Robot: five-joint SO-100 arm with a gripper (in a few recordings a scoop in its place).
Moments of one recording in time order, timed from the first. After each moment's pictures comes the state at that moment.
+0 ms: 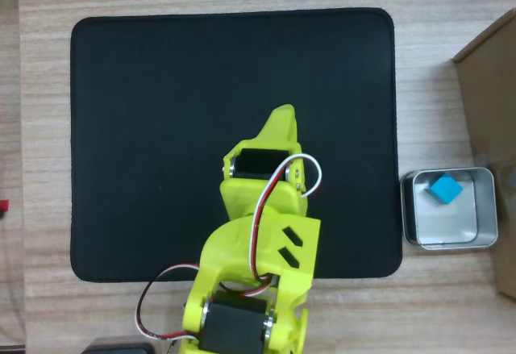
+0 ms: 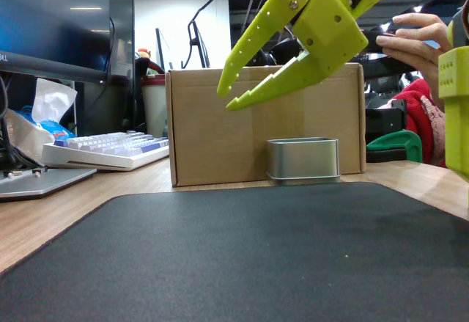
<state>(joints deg) 12.0 170.2 162.9 36.8 -8.7</state>
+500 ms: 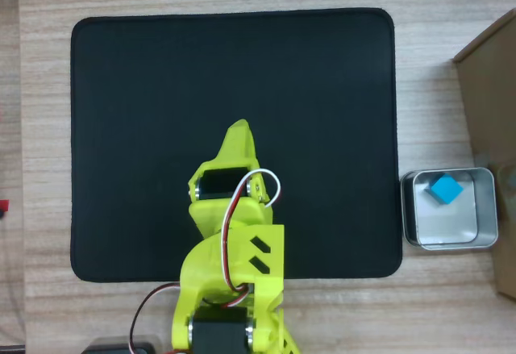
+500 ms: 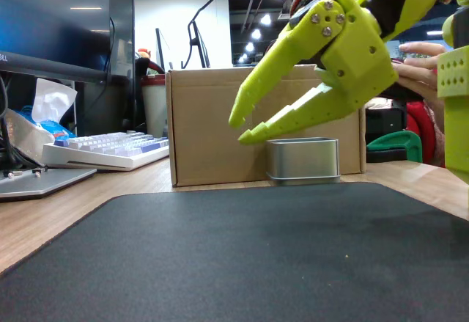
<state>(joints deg) 2.4 190.8 176.9 42.3 -6.3</state>
